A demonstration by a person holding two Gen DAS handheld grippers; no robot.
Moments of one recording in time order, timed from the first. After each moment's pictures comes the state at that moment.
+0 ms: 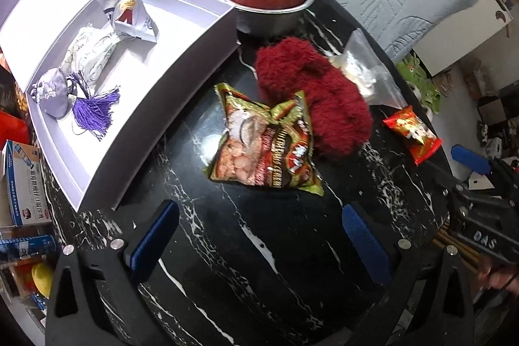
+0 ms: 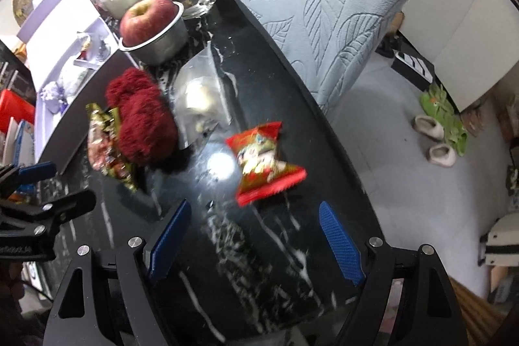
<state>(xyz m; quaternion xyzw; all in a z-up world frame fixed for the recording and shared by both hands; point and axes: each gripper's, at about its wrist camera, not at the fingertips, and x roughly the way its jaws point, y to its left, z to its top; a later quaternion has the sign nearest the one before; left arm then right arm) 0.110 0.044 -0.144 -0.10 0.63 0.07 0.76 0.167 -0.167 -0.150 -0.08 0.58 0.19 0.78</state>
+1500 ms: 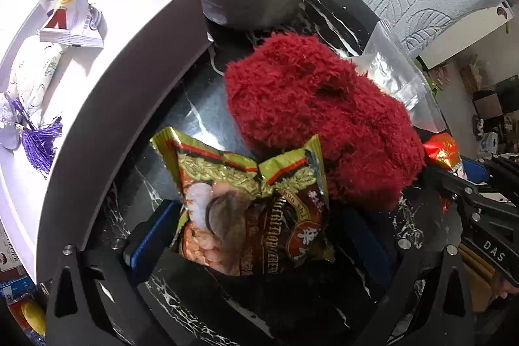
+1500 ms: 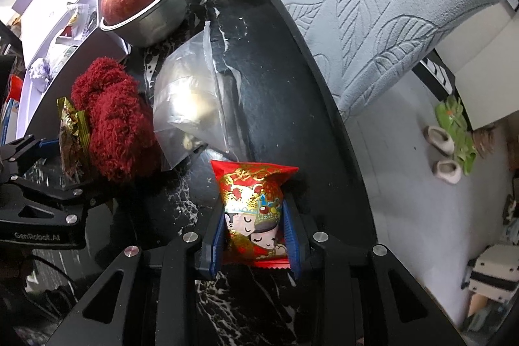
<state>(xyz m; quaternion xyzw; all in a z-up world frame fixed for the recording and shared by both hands) 0.174 0.037 -0.208 -0.09 0.65 0.04 0.75 0.205 -0.140 -0.186 -0.13 0.62 0.23 0.74</state>
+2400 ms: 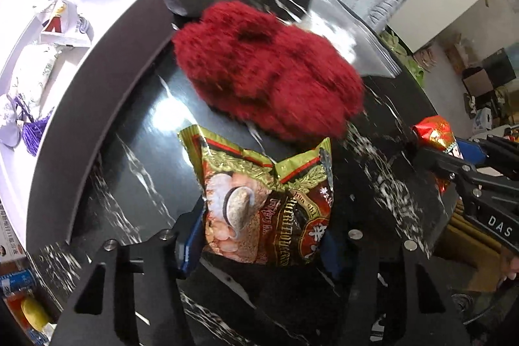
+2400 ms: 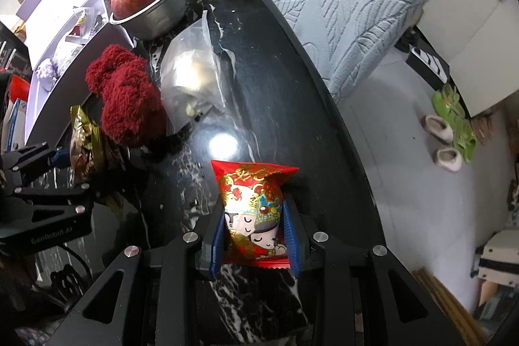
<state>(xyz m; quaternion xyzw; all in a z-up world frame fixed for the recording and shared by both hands) 0.124 -0.016 -0.200 -0.06 0.64 0.00 0.77 0.171 -0.167 -0.174 -0.10 0.61 0.22 0.75</state>
